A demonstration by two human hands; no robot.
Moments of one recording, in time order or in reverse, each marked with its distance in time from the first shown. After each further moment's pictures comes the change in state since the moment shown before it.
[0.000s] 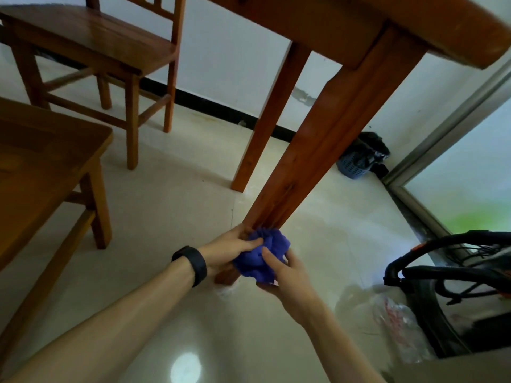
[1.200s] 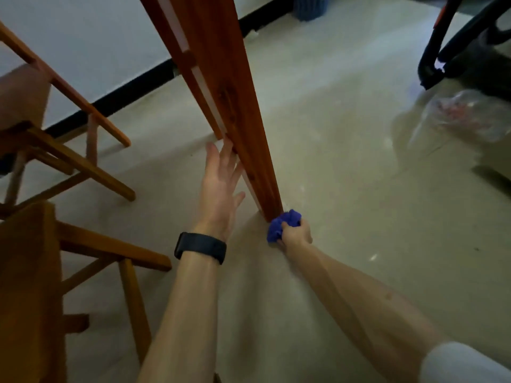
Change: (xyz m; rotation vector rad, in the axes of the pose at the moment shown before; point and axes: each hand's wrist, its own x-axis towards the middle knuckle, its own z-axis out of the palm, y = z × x) left_hand -0.025 0.027 0.017 0.123 0.117 0.040; right_hand 0.114 0.196 0.089 0.792 0.570 0.391
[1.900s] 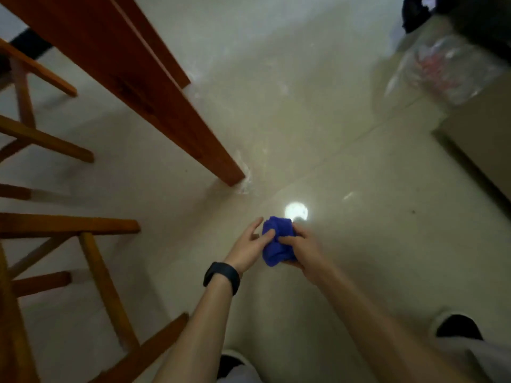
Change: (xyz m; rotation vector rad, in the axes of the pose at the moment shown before) left_hand -0.048 -0.141 0.071 0.454 -0.171 -0.714; right_hand -0.092 -0.049 -0.158 -0.229 -0.227 0.218
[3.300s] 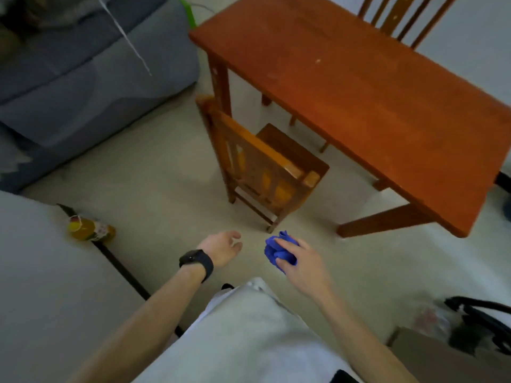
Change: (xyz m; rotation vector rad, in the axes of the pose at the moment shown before) left_hand -0.799 -0.110 -0.125 -0.312 0.577 -0.224; right_hand -0.721 -0.070 0.269 -1.896 -0.805 -0.705
